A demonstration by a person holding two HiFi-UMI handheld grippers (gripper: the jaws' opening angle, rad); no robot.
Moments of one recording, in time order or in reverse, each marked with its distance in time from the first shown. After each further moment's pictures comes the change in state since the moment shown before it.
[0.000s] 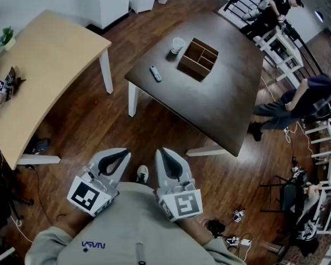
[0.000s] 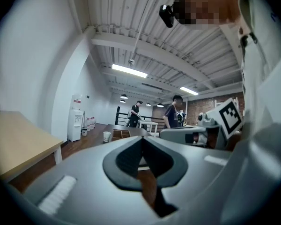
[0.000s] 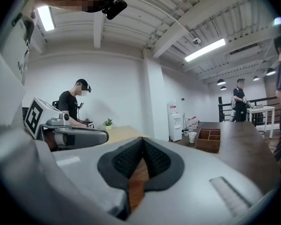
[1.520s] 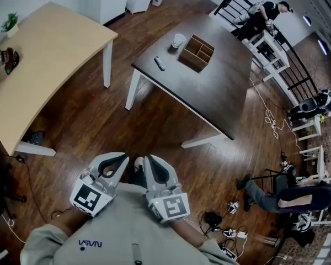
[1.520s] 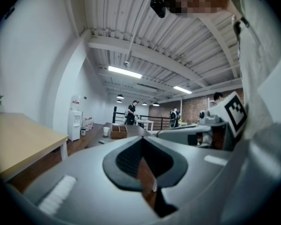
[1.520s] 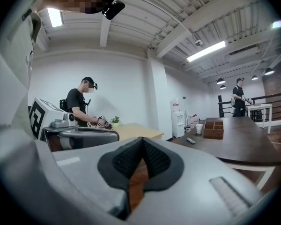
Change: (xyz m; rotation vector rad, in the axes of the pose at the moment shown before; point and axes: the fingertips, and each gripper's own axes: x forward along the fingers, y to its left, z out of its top) left arm -0.097 -0.035 -0.043 0.009 -0.014 -0.036; right arm -0.051 0.114 -0.050 -0.005 0.003 0.000
